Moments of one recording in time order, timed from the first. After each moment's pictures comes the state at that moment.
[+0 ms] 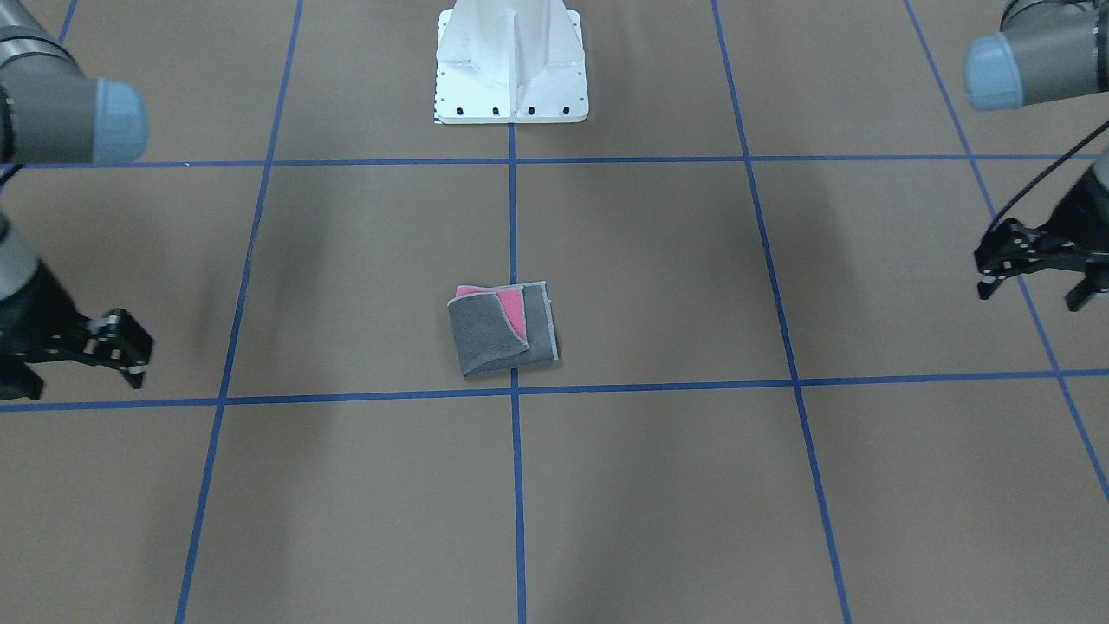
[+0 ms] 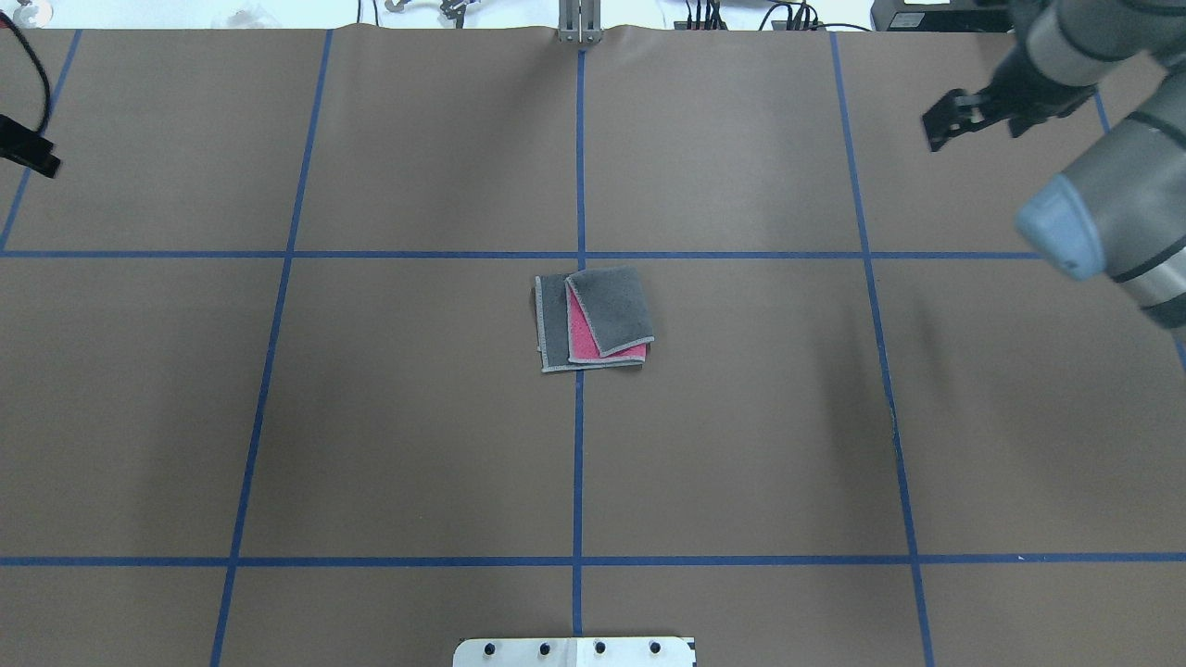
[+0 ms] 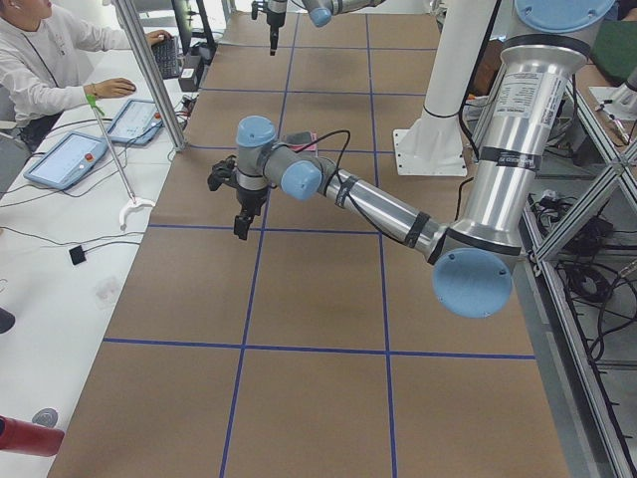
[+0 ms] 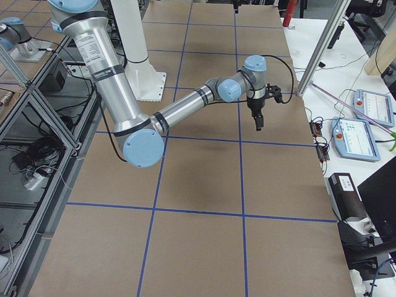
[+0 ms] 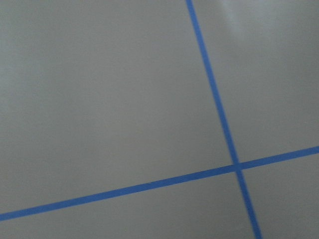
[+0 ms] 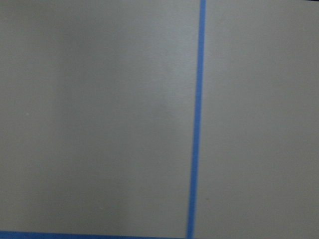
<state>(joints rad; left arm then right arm) -1.29 -1.78 -1.81 -1.57 -2.15 -0.21 1.16 -1.20 1.70 -1.53 2.10 0.46</state>
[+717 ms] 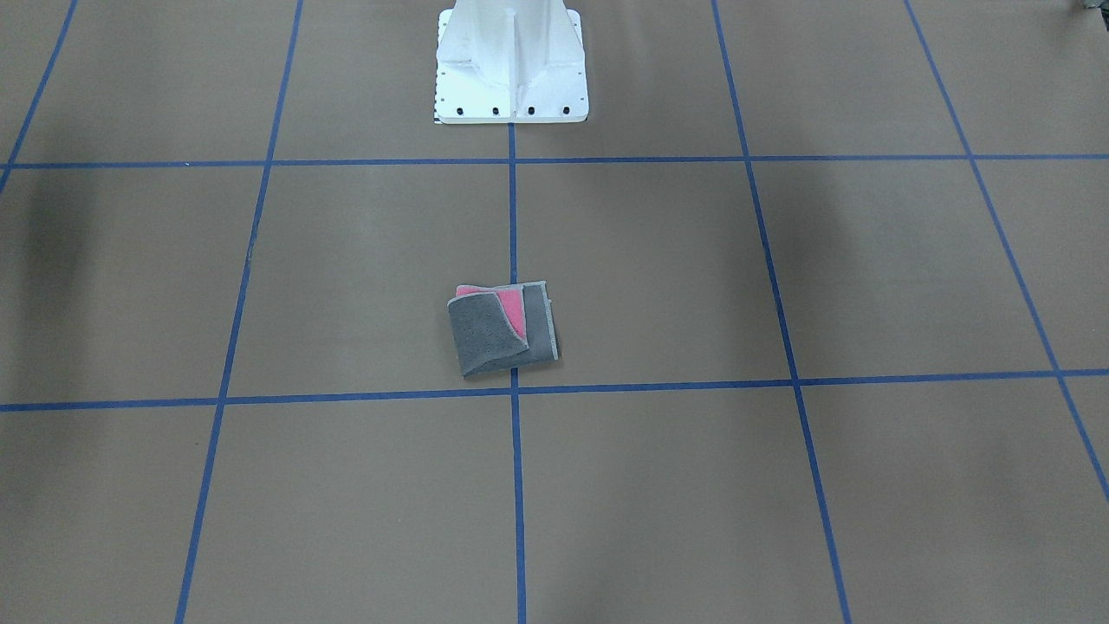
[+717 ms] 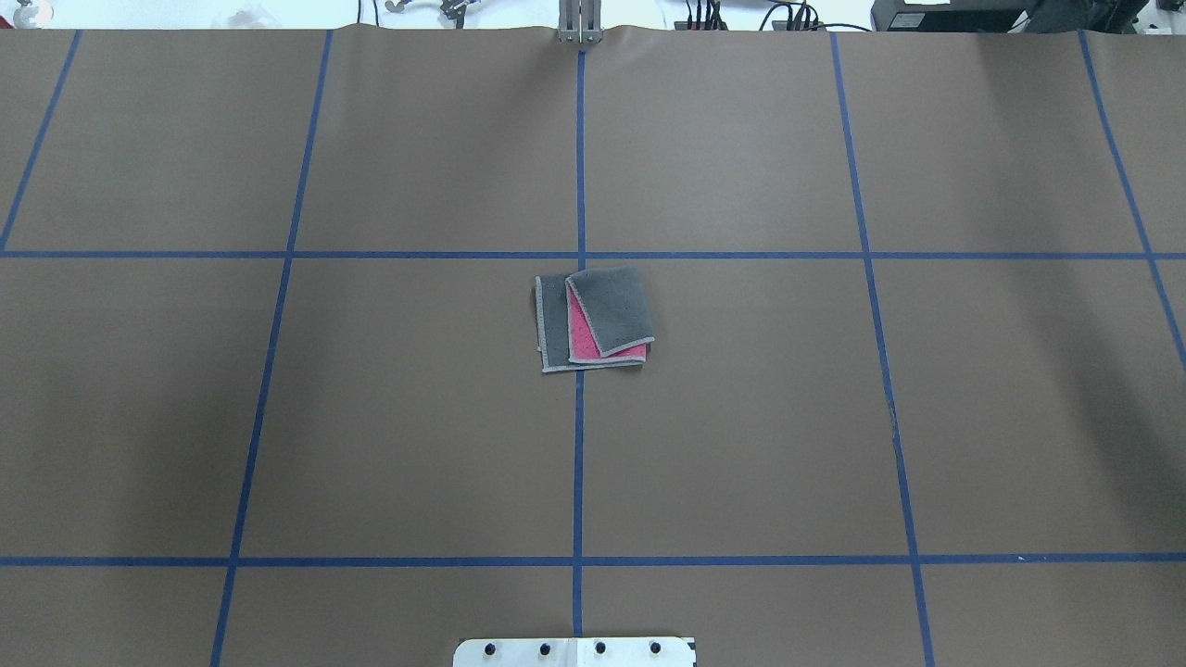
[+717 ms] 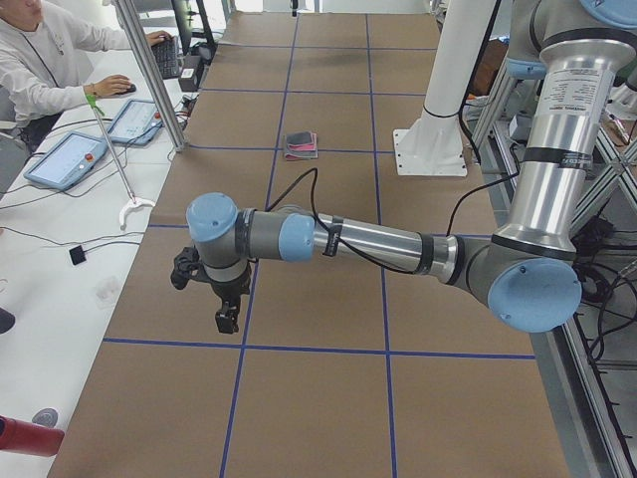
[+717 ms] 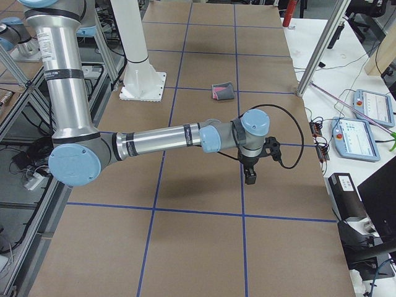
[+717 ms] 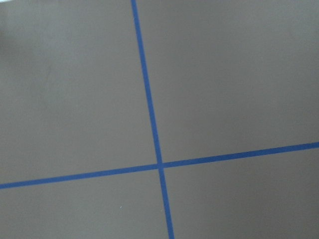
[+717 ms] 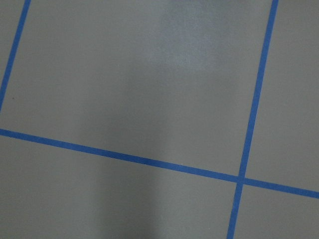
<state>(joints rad) -1.59 -1.71 -1.55 -1.46 -2.30 0.06 1.46 -1.45 1.63 -1.53 2.33 0.07</state>
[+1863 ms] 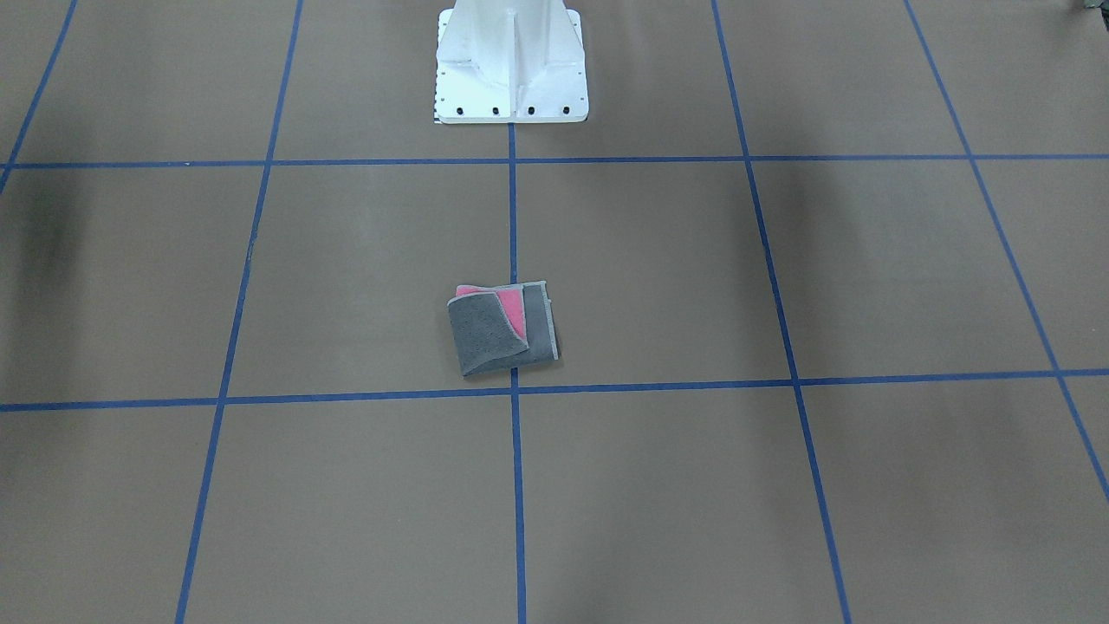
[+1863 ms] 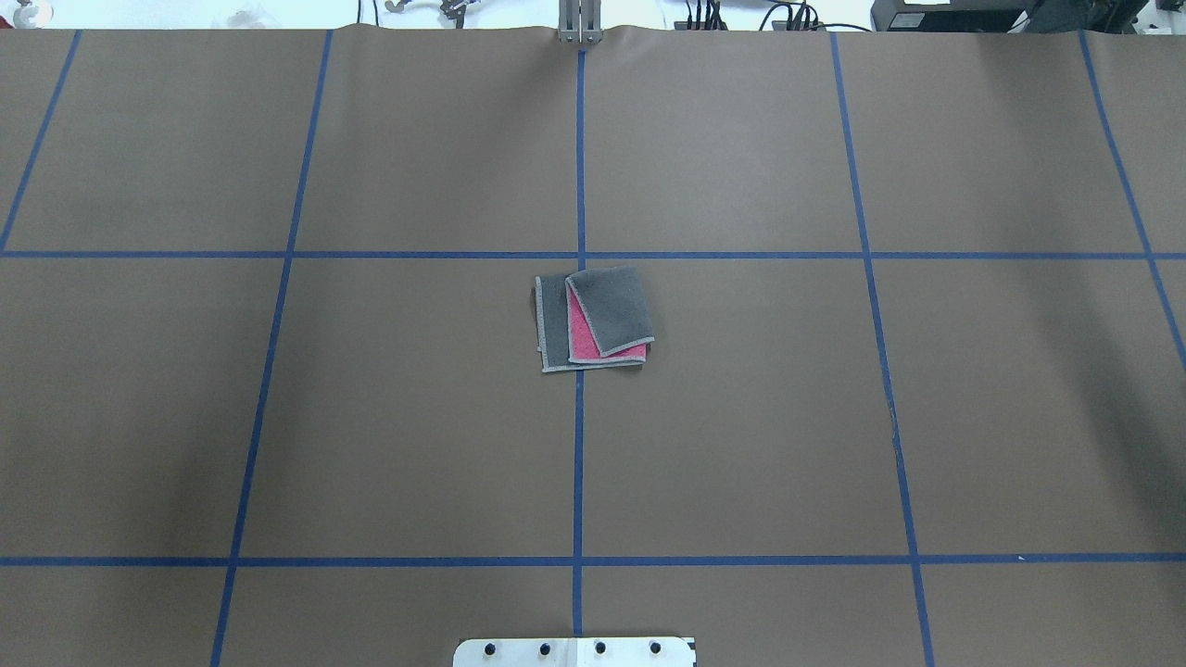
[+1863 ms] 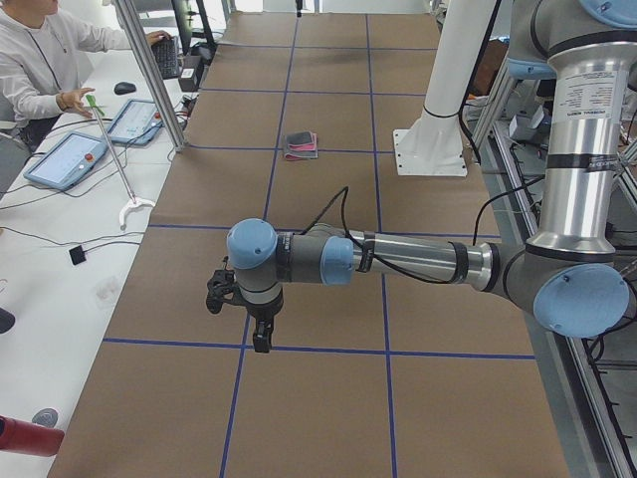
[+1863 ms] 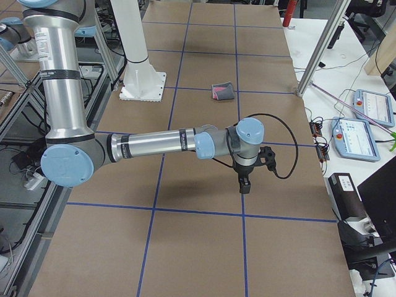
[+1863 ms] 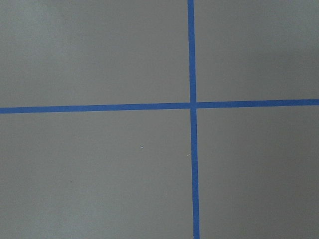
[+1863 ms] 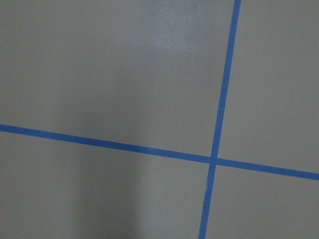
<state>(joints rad) -1.59 -1.58 -1.66 -1.50 -2.31 0.02 1.46 -1.49 1.62 -1.52 2.31 0.07</state>
